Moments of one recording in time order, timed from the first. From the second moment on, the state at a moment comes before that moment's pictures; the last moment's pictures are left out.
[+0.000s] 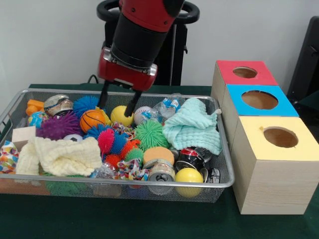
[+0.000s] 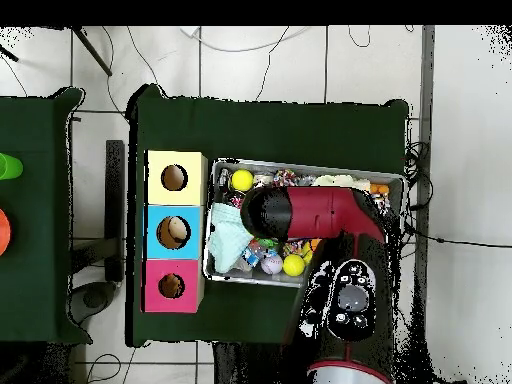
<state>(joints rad) -0.15 -0.57 -0.18 1.43 -0.30 0.65 1.72</state>
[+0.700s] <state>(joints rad) -0.02 -0.55 -0.27 1.58 -0.21 0.60 1.86</state>
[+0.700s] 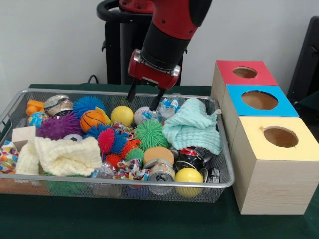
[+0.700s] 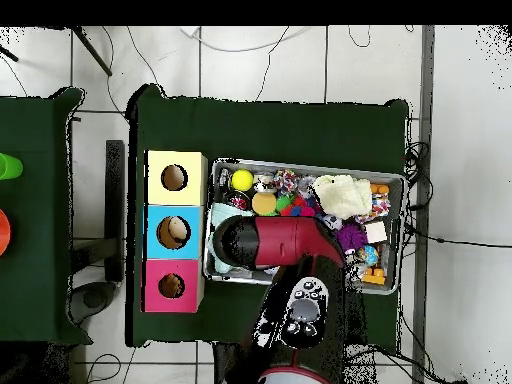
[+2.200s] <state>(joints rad) 0.26 -0.38 -0.48 1.57 -0.15 0.60 1.92</state>
